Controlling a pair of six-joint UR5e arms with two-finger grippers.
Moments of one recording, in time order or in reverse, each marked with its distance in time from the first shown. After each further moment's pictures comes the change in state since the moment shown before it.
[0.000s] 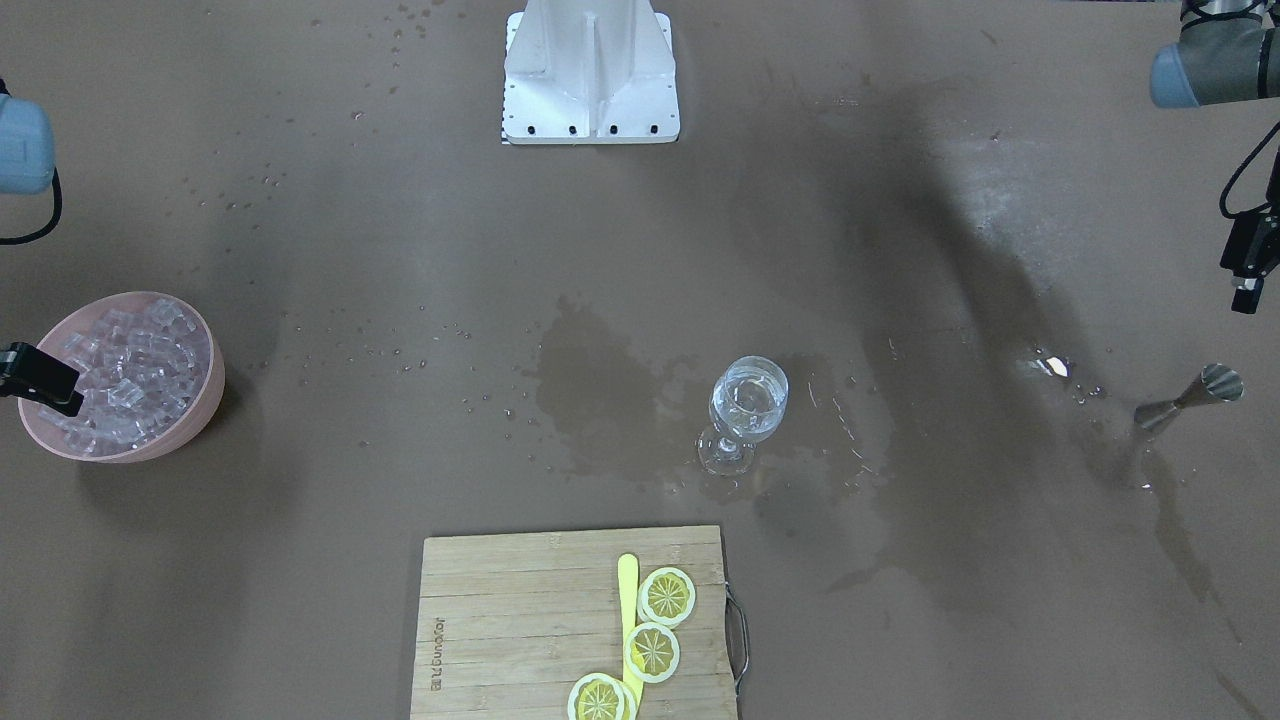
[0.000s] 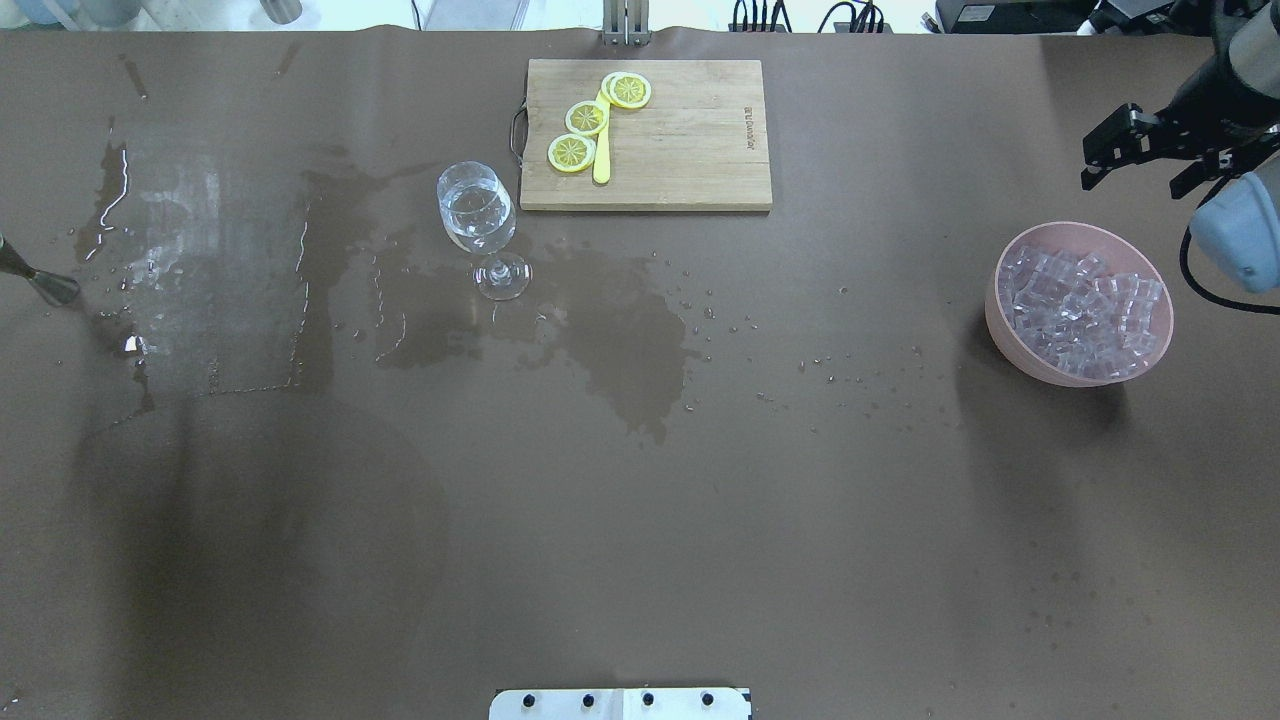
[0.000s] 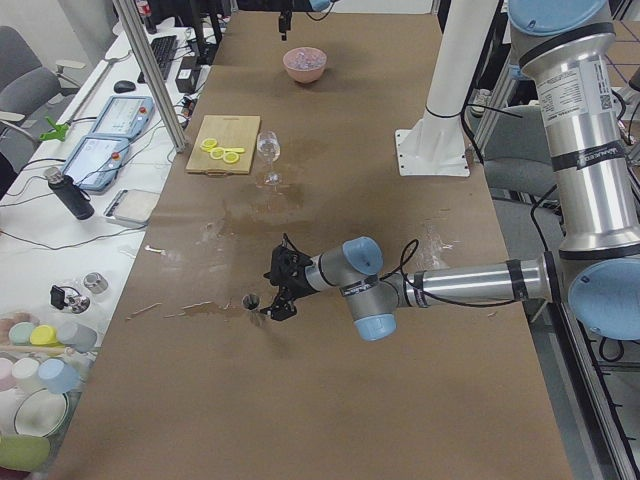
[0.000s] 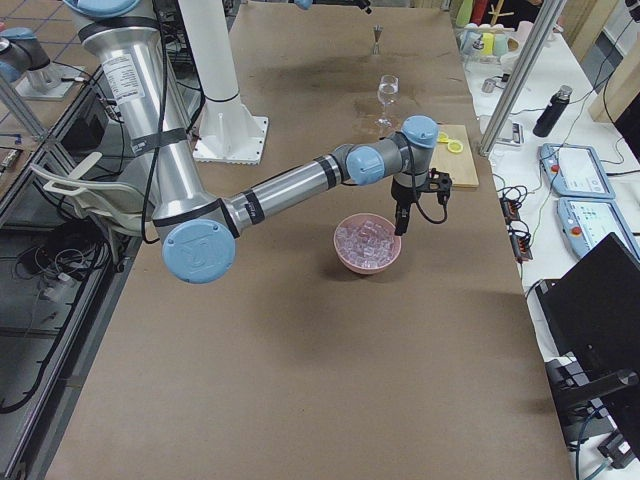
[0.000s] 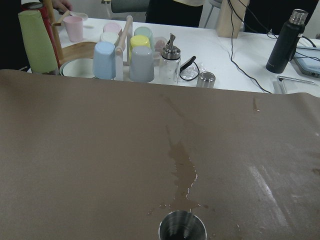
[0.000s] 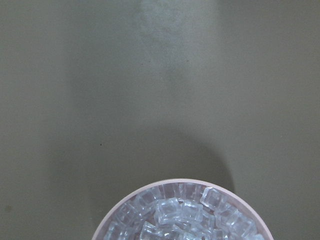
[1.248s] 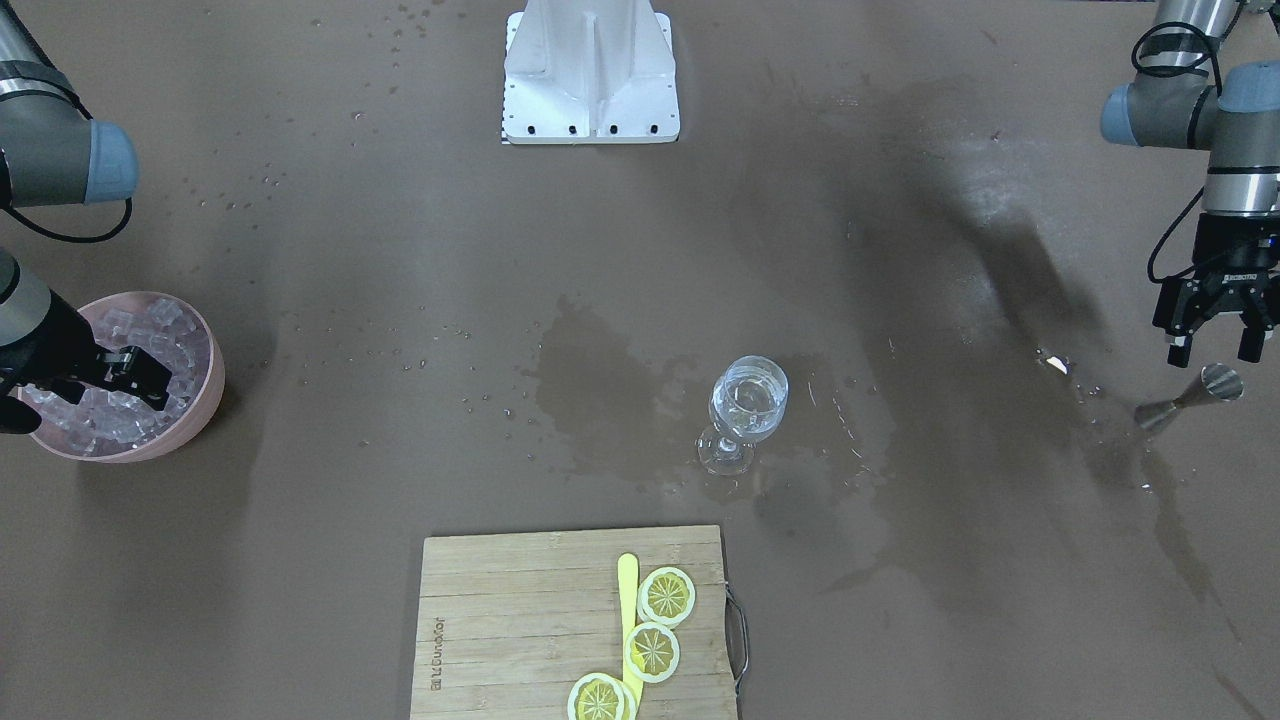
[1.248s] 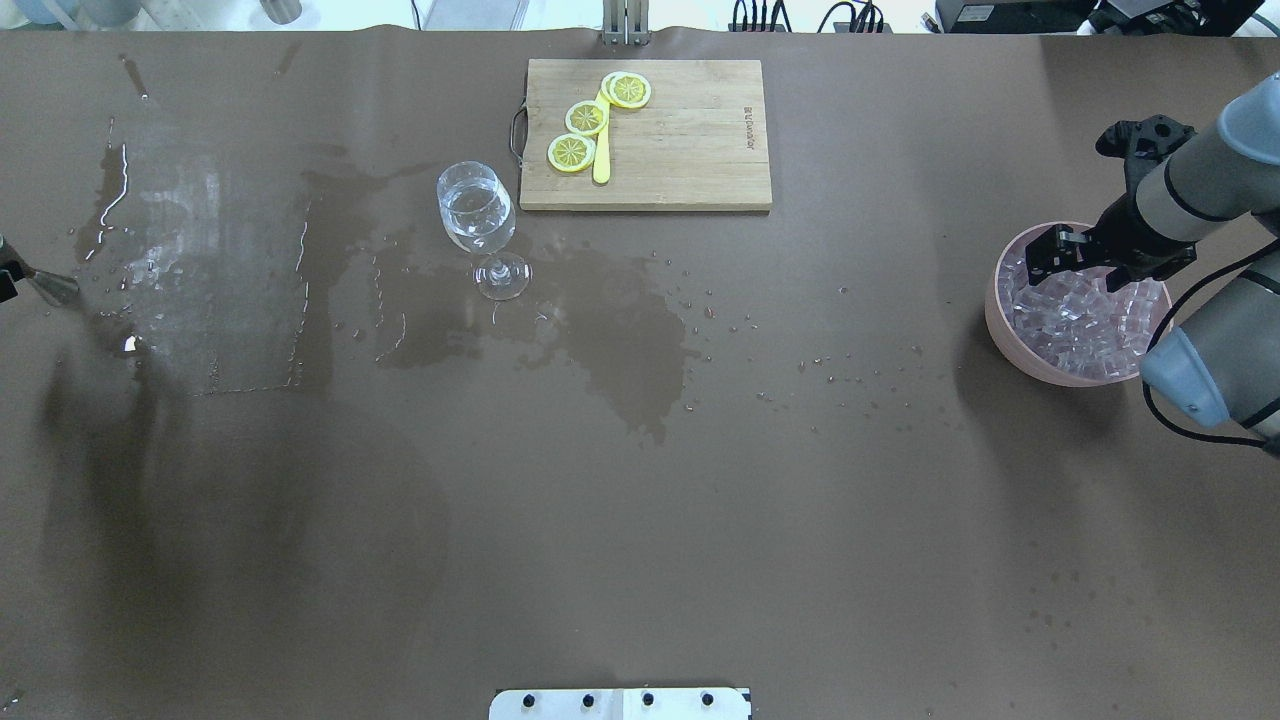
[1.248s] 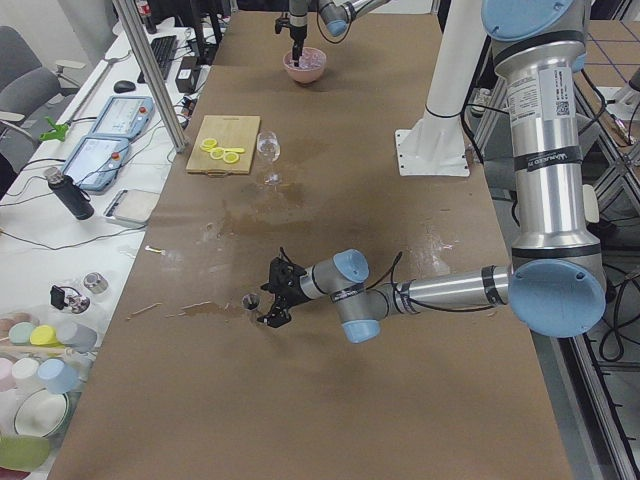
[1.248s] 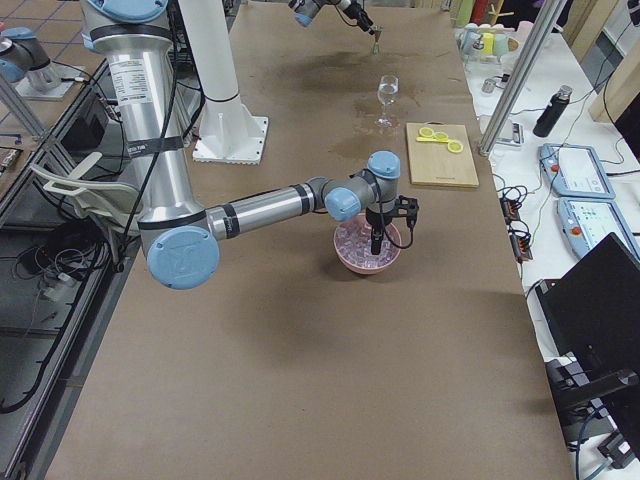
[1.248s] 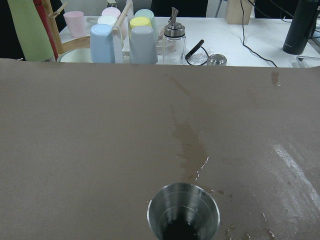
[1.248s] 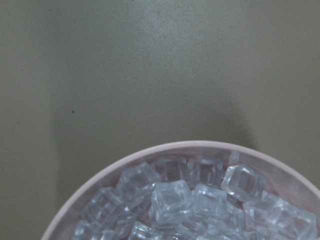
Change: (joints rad) left arm 0.165 -0.119 0.188 -0.026 0.179 -0.054; right arm -0.165 -0.149 -0.059 0.335 -0.109 0.217
